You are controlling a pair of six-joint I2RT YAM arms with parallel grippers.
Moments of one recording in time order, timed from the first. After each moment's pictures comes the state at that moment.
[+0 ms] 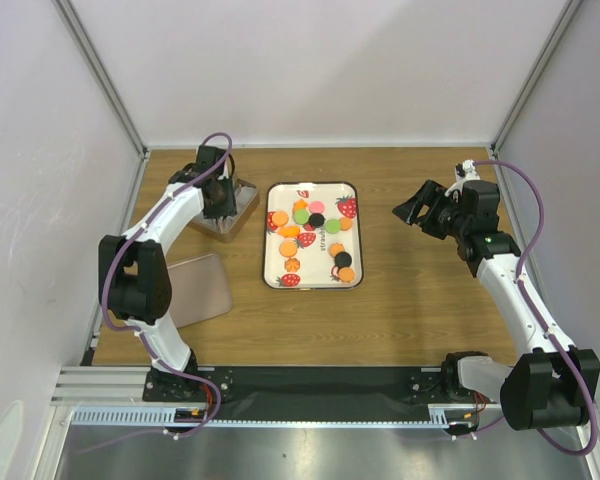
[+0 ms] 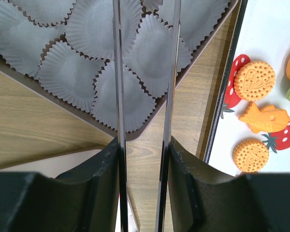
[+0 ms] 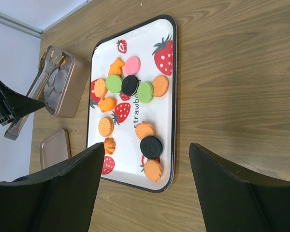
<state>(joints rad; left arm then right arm) -0.19 1.76 1.42 -0.66 -0.14 -0.30 0.07 1.14 0.91 -0.26 -0.36 0.55</state>
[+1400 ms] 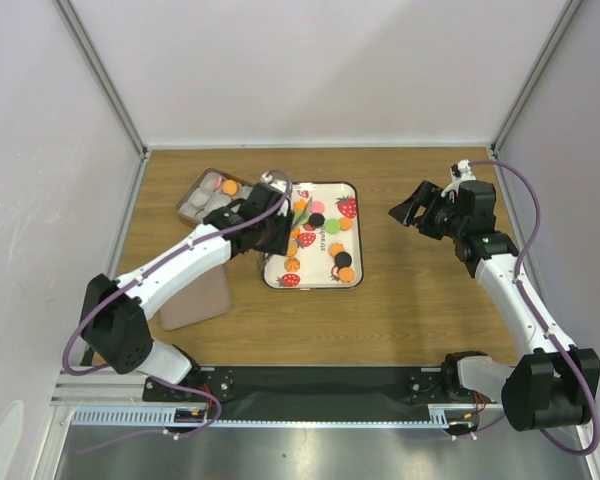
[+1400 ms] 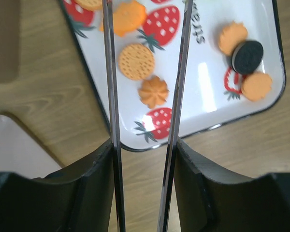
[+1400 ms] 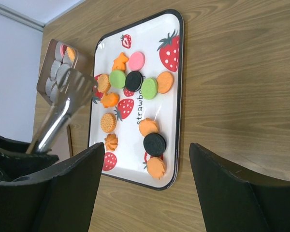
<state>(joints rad) -0.63 1.47 1.22 -0.66 -0.15 -0.33 0.10 1.14 0.91 -0.26 -0.36 0.55</state>
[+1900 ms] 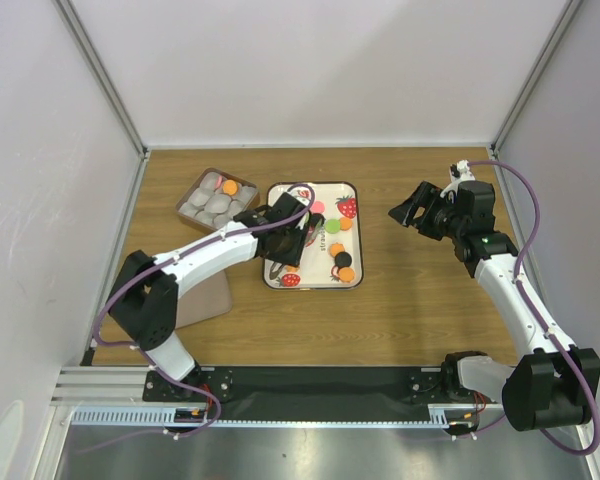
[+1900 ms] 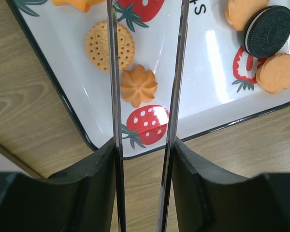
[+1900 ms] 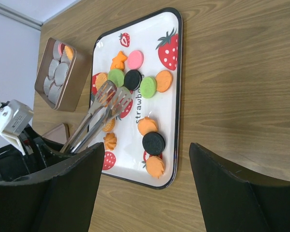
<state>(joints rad) -0.71 1.65 1.22 -0.65 -0.14 -0.35 0.10 1.14 0.91 -0.26 -0.35 0.55</state>
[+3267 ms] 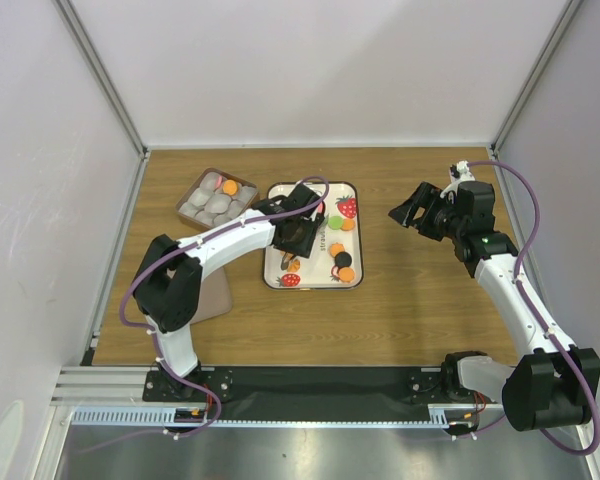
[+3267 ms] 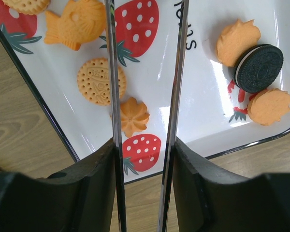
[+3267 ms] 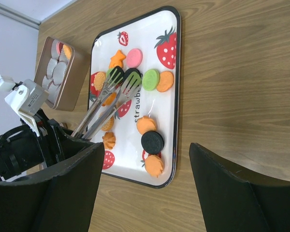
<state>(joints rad) -0.72 1.81 1.39 -0.68 -0.16 -0.34 0.10 1.14 0.91 -0.27 -0.35 0.54</state>
